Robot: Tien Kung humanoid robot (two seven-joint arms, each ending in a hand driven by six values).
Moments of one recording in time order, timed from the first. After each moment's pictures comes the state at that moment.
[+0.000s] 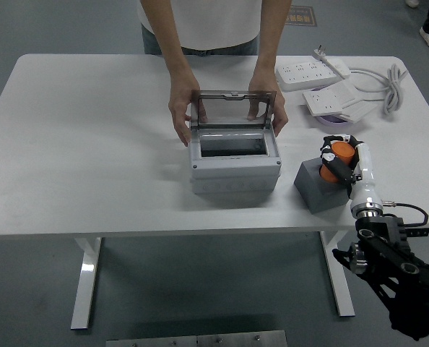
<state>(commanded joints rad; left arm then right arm) -0.22 0.20 -1.54 -0.24 1.62 0.01 0.41 0.29 -0.25 0.95 1.01 -0.81 -0.48 0.49</state>
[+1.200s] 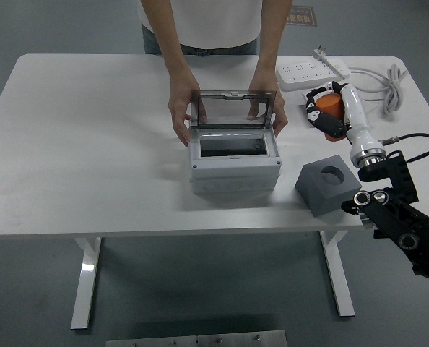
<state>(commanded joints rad) -0.21 0.21 -1.54 -0.25 1.63 0.02 0.42 0.48 -0.33 0.95 1.15 -1.46 -0.50 0.08</state>
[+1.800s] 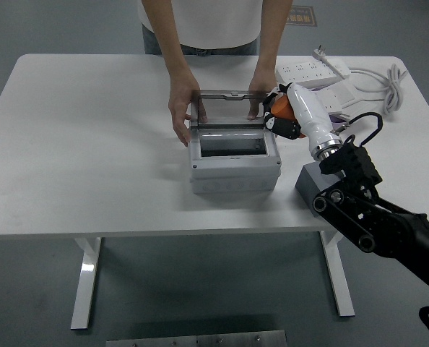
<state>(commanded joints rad) -0.21 0.22 -1.56 -0.25 1.64 0.02 0.44 0.62 -0.23 0.75 1.08 -1.78 -0.45 -0.13</state>
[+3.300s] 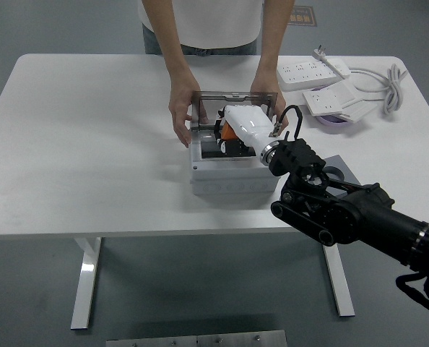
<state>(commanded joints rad) -0.22 0.23 -1.57 -0.26 1.68 0.01 0.45 0.84 -0.12 0.41 0.92 -1.77 -0.35 -0.21</state>
